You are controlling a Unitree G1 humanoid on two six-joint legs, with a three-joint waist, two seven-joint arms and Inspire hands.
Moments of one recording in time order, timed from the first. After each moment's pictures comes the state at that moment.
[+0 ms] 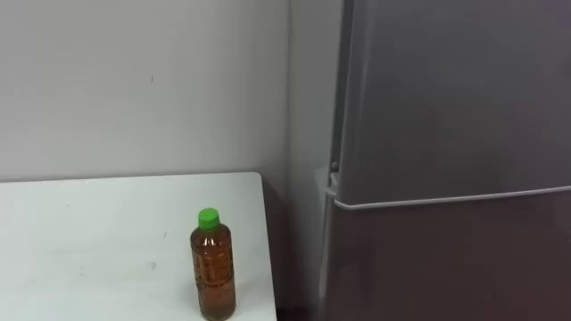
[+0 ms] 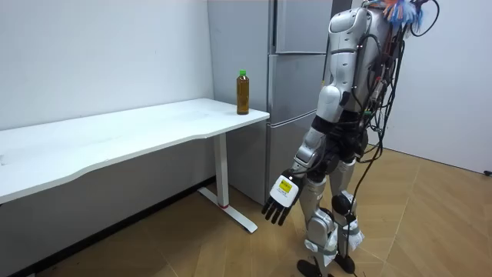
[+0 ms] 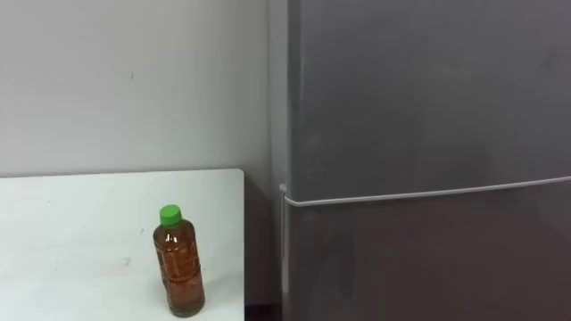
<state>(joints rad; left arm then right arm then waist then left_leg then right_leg) 0.19 0.18 0.04 1.15 -0.11 0.02 0.23 0.12 -0.20 0.12 1.21 0.40 0.00 0.05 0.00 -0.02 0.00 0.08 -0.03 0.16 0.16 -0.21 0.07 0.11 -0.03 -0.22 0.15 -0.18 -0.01</state>
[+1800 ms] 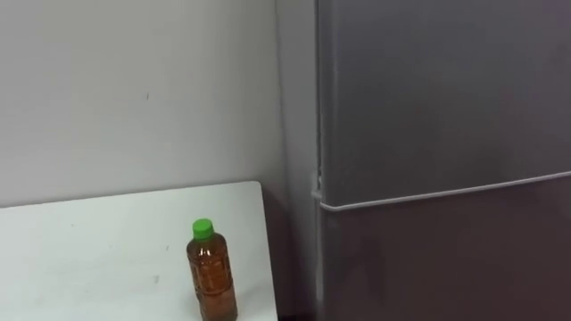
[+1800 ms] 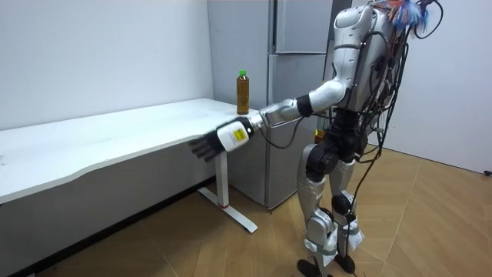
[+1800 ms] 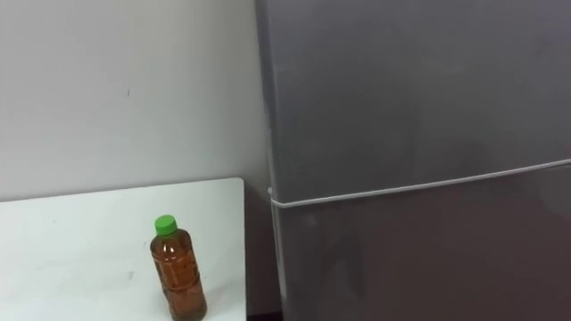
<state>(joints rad) 0.17 0.21 0.36 0.34 -0.58 -0.09 0.57 0.20 -0.22 -0.07 1.13 0.34 0.00 0.03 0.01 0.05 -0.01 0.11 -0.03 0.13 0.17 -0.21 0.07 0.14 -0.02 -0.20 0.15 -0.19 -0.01</state>
